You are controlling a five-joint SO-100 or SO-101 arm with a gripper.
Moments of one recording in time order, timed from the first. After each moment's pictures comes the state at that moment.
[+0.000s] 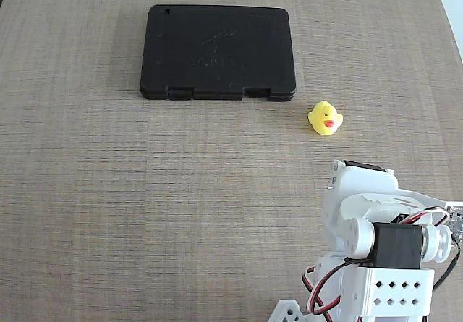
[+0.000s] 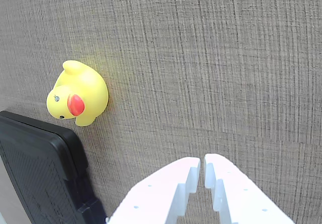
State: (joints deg) arm 4.2 188.9 175.1 72.9 2.3
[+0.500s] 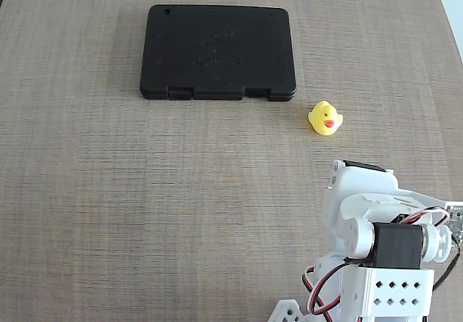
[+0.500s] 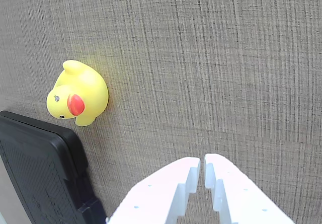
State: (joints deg) arm 3.7 188.9 175.1 72.9 2.3
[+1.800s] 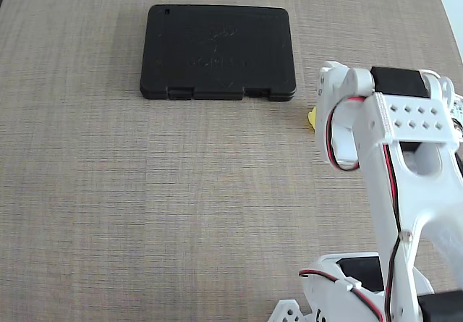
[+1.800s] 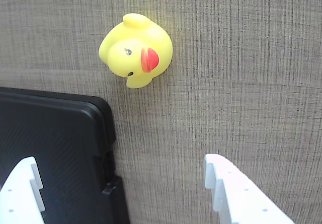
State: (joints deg) arm -3.2 121.5 133.9 62.8 2.3
